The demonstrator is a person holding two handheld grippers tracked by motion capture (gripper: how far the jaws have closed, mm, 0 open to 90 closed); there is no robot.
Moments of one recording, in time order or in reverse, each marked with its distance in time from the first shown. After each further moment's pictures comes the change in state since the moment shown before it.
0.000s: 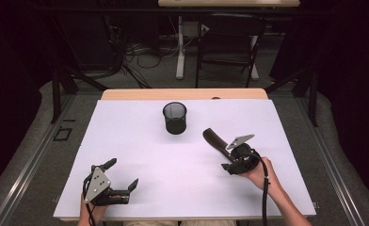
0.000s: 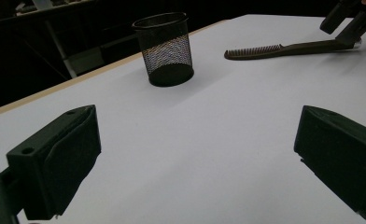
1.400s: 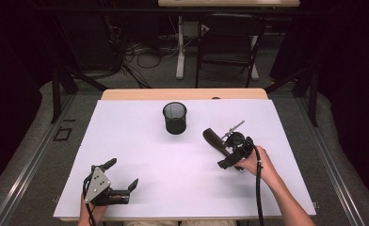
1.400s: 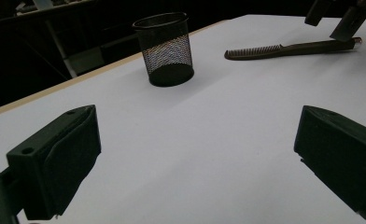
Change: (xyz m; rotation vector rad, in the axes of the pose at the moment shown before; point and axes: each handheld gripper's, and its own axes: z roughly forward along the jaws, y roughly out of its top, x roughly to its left) left arm 0.000 0.000 0.000 0.000 0.000 -0.001; right arm -0.020 0.033 0.018 0.189 0.030 0.069
